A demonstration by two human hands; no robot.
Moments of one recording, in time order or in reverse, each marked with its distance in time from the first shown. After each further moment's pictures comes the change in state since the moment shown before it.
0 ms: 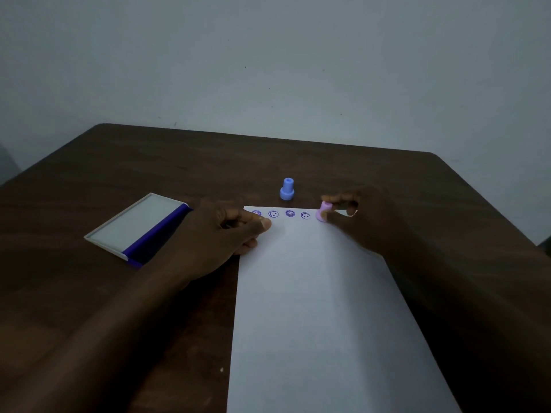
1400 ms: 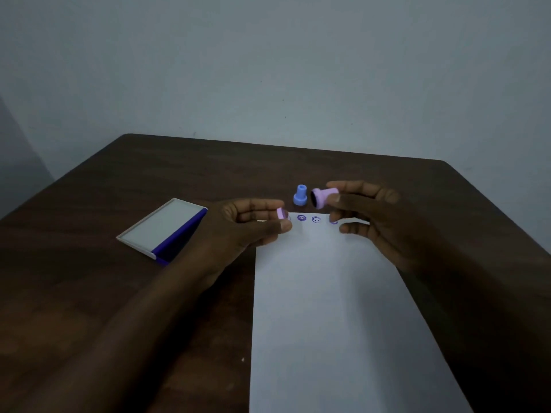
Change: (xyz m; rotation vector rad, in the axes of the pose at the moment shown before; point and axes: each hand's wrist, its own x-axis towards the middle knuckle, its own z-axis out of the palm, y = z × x) left_hand -0.015 0.012 -0.004 -0.361 -0.067 0.071; right_hand -0.027 -0.064 -0.028 0.856 -0.210 0.311
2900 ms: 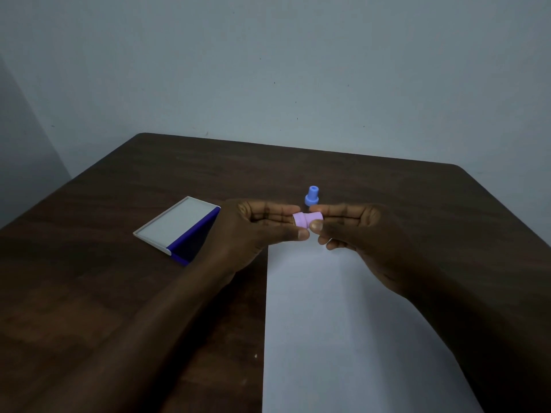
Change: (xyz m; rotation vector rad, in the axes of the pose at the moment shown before) left_hand 0.000 -0.002 0.004 0.142 0.072 0.176; right_hand 0.004 0.019 0.028 -0.130 -0.064 -0.067
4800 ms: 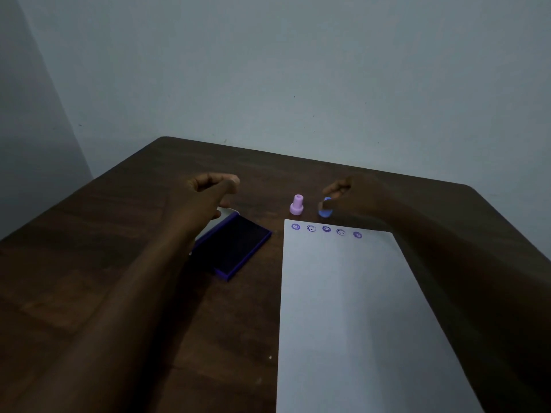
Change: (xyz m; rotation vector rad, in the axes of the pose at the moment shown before) left_hand 0.018 -0.004 -0.083 -0.028 0.434 -0.189; right_hand 0.119 0.000 -0.029 -0.815 0.061 0.005
